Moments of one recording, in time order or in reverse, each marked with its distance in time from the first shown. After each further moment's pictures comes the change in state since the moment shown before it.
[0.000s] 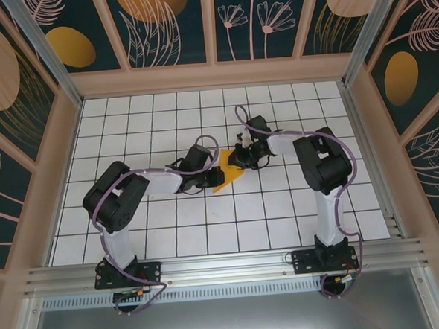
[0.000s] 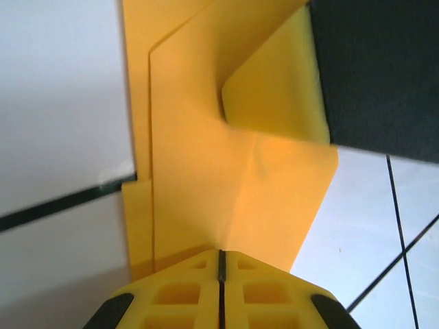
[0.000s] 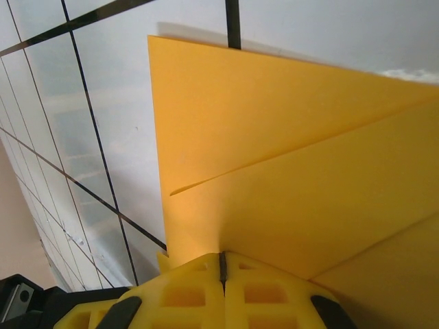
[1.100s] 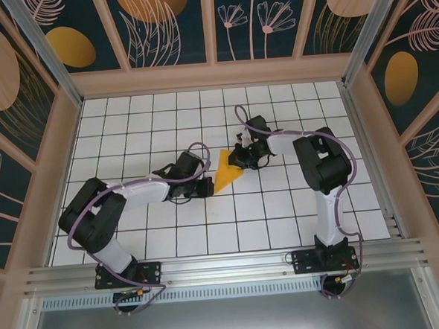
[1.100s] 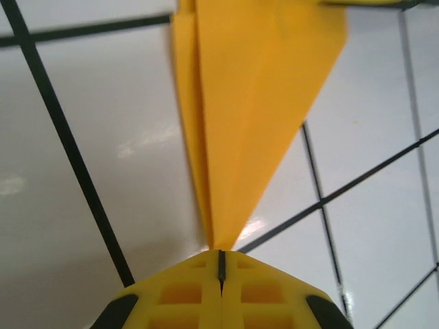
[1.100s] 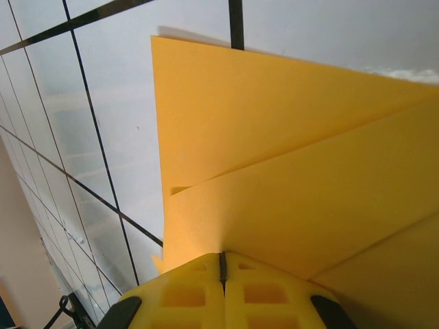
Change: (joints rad) left arm -0.002 -0.234 -0.096 -0.229 -0.016 0.085; right arm -0.001 0.002 0.003 -0.002 -0.003 -0.003
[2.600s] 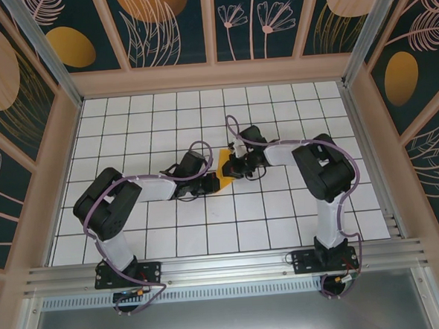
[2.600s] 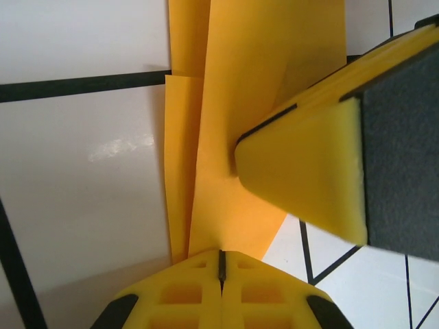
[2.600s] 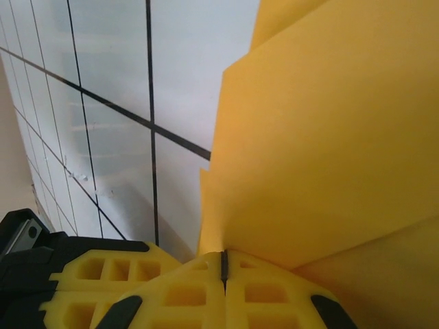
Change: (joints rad) left arm 0.000 0.157 0.005 0.221 0.029 -0.151; right arm 0.098 -0.096 -0.137 0.109 -0.042 -0.047
